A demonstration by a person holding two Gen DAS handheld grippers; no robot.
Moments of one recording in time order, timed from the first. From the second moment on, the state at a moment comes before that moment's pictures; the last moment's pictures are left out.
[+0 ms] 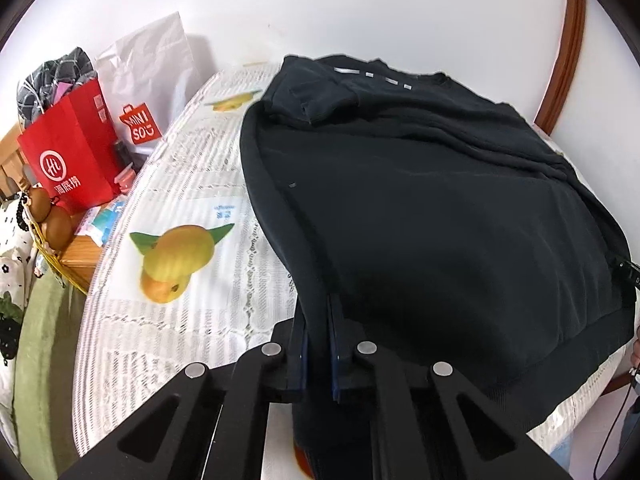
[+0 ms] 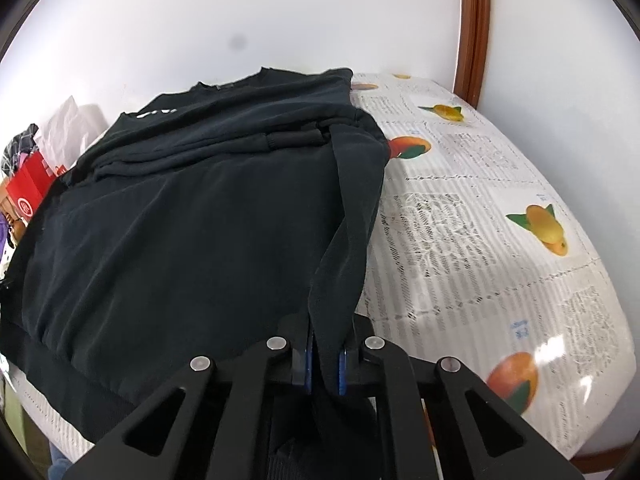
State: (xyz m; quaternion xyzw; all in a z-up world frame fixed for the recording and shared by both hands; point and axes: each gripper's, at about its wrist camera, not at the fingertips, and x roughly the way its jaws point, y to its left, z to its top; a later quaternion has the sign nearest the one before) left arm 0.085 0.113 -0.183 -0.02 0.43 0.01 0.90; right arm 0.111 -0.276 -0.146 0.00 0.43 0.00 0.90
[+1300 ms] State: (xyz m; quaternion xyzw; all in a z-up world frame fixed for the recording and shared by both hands) left arm 0.221 0.134 -0.094 -0.07 0.35 -0.01 0.93; right arm 0.252 -0.273 -0.048 0.11 0.34 0.04 0.93
